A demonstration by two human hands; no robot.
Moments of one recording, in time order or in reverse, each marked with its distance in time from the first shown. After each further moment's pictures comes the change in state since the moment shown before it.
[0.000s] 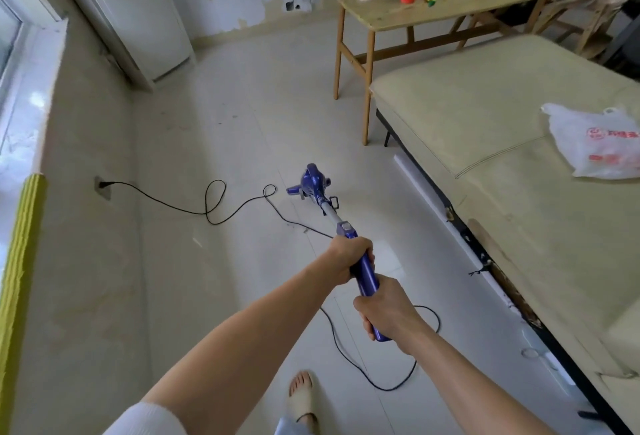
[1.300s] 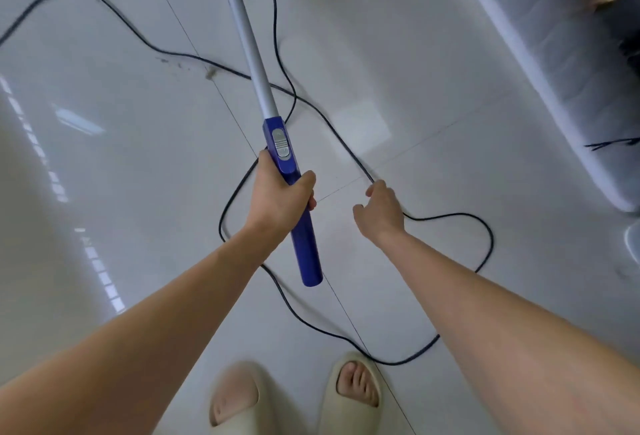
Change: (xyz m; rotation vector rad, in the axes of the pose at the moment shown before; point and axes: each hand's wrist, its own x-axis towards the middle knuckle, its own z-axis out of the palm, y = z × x) left_hand 0.542 -0.257 -0.068 0.260 0.152 0.285; right_hand 0.584 0.394 0.083 -0.417 0.300 0.220
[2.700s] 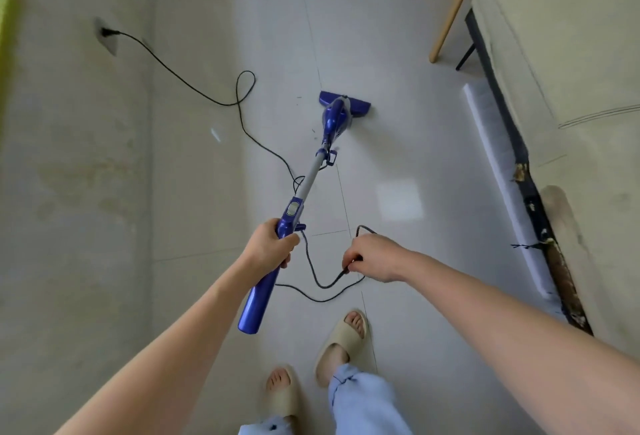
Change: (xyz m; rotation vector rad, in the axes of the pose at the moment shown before) left_hand -0.393 0.180 -0.211 0.136 0.129 -0.153; right_hand -0.414 -0.177 -0.234 -0.801 -0.639 -0.787
